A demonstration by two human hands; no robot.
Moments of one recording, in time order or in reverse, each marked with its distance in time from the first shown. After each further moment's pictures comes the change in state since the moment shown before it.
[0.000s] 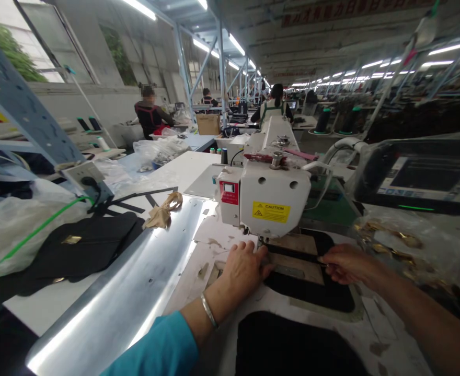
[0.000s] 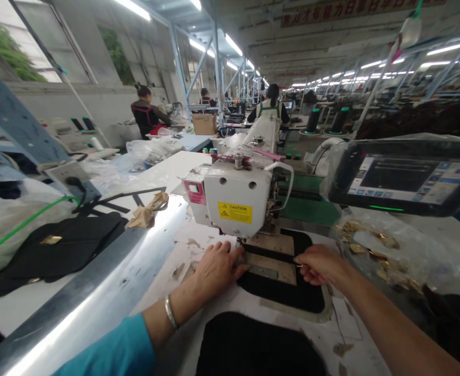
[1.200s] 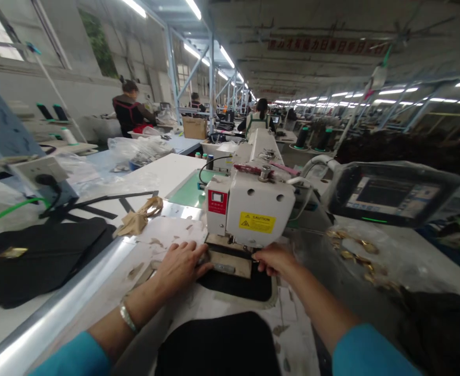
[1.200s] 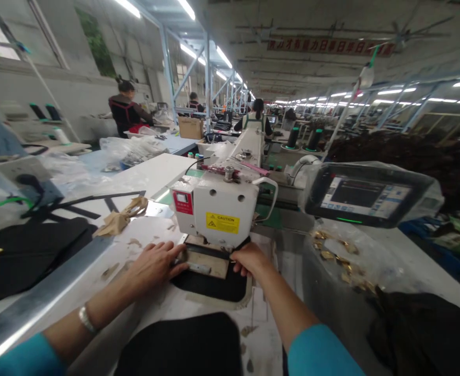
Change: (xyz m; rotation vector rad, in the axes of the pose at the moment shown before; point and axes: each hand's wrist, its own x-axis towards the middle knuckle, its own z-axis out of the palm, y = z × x) left_hand -0.024 -0.104 -0.019 0.079 -0.033 -0.061; right_hand 0.000 -0.057 0.095 -0.183 -0.050 -0.171
